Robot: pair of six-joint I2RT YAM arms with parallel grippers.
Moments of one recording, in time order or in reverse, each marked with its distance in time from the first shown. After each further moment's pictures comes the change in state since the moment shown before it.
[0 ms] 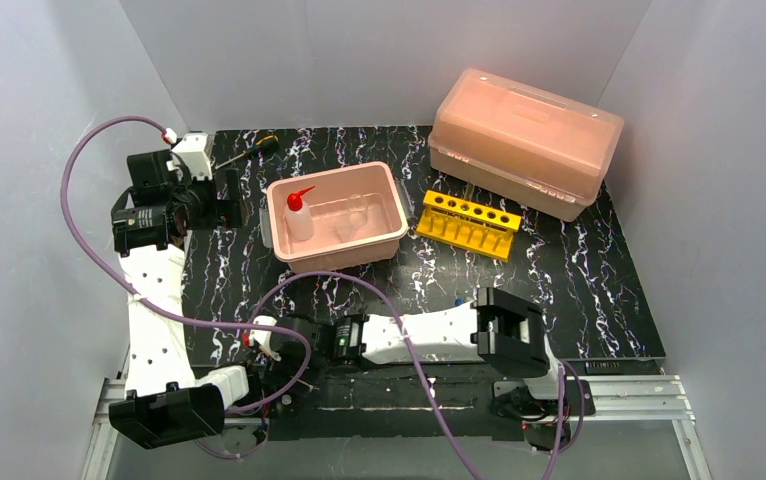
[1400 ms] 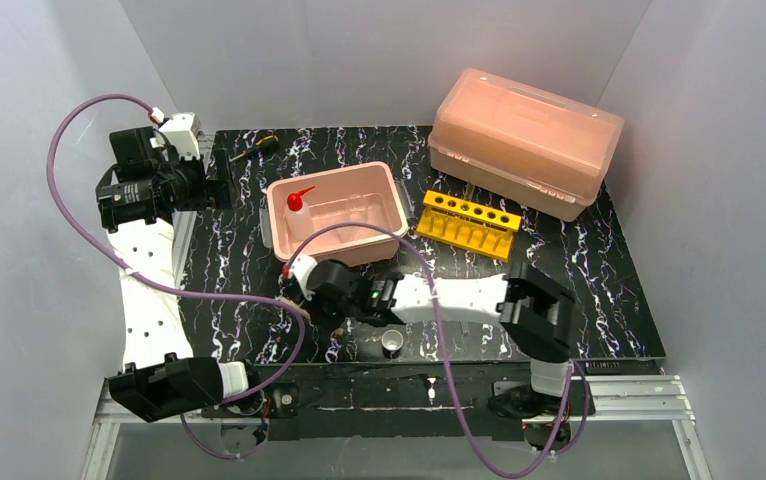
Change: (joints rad) left arm 0.069 0.130 0.173 -0.048 0.064 0.023; right arm -0.220 -0.109 -0.162 0.129 0.037 0.035
